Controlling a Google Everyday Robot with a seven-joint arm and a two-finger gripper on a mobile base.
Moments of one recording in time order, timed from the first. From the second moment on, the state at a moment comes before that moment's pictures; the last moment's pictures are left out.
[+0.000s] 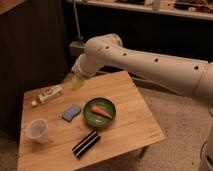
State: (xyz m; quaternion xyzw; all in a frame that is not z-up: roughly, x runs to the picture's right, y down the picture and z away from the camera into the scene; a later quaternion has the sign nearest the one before) arm -0.146 -0.055 0.643 -0.18 -0.29 0.05 0.94
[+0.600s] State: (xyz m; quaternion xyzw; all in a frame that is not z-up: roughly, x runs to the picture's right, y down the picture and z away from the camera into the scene) arm -0.153 -0.043 0.631 -0.19 -0.35 -0.26 0.88
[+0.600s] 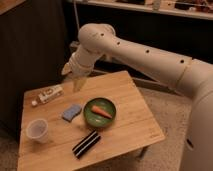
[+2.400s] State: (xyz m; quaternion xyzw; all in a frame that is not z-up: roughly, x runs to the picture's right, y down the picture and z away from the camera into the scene) arm -0.186 -0.044 0.678 -0.11 -0.28 -0.40 0.87
